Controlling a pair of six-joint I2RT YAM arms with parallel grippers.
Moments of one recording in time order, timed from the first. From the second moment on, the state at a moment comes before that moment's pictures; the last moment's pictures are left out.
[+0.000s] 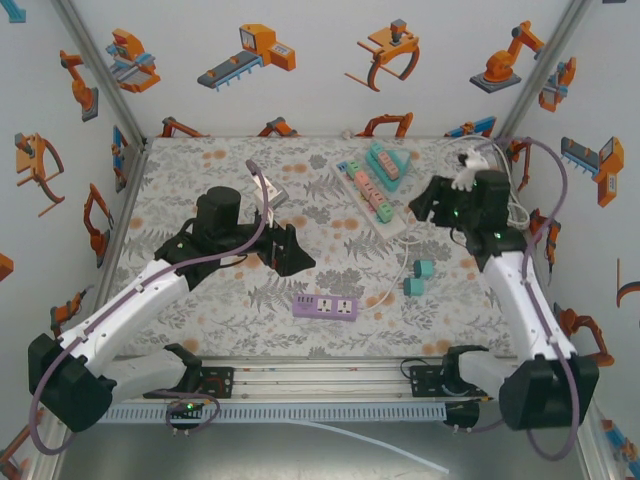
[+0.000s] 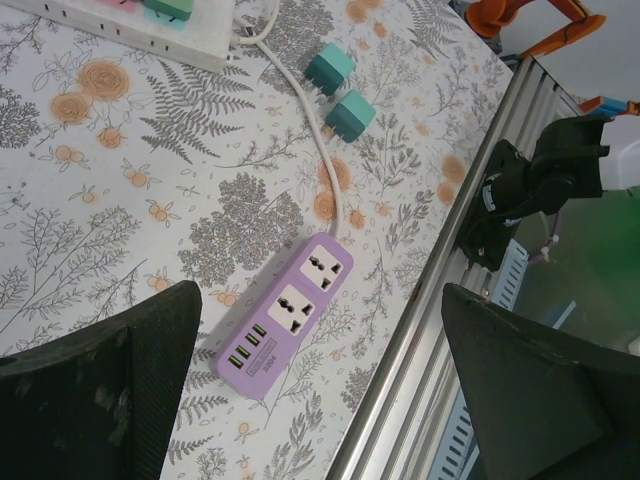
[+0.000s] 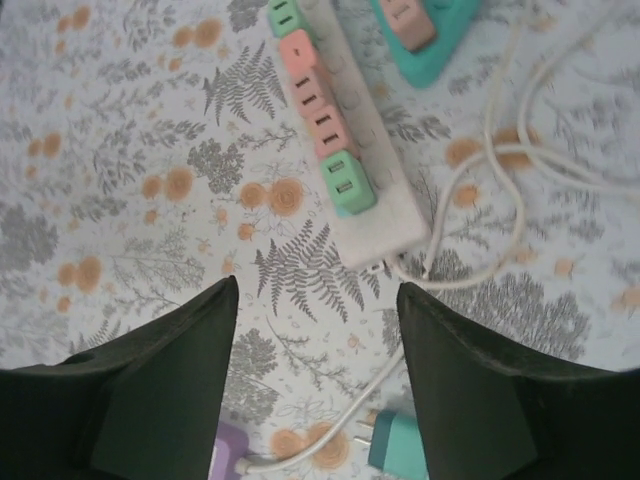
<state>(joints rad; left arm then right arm) -0.65 1.12 0.94 -0.28 0.56 -0.18 0.10 1.16 1.00 -0.33 -0.30 0.23</state>
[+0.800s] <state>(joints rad) -0.65 1.09 0.94 -0.31 0.45 -0.15 0.32 2.15 1.75 -0.75 -0.04 -0.15</state>
